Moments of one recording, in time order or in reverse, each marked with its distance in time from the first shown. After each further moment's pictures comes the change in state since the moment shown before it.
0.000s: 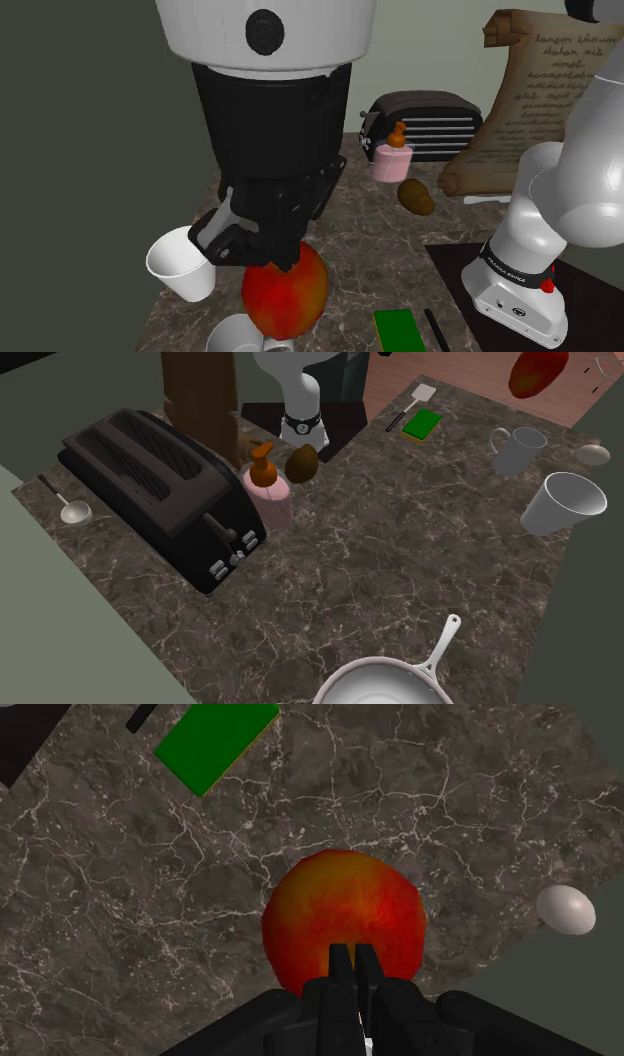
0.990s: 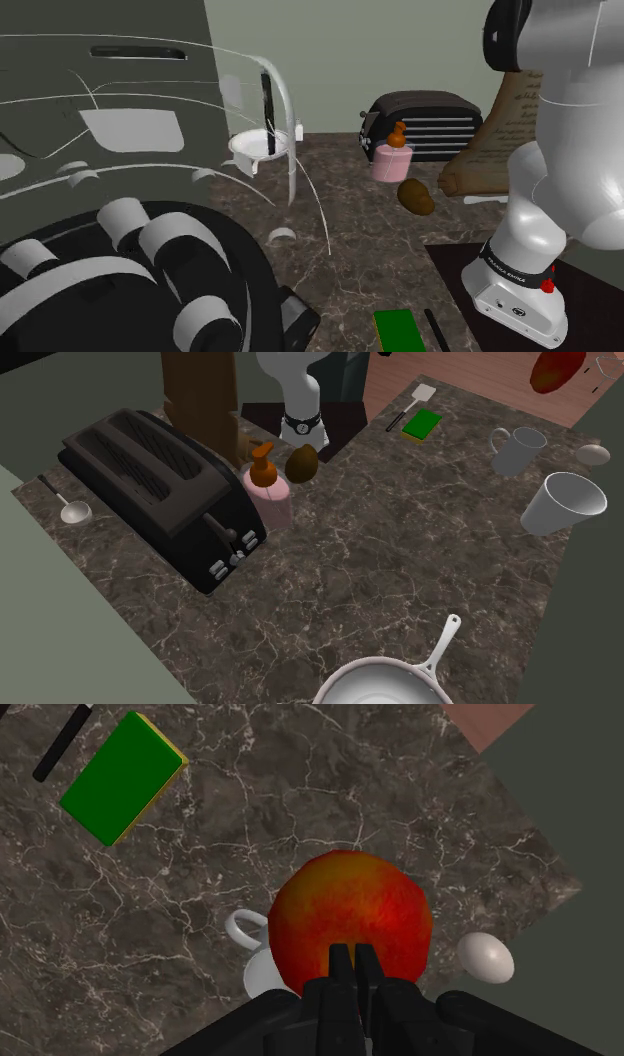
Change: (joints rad) arm 0.270 0.369 0.056 0.282 -0.274 -0.067 0.308
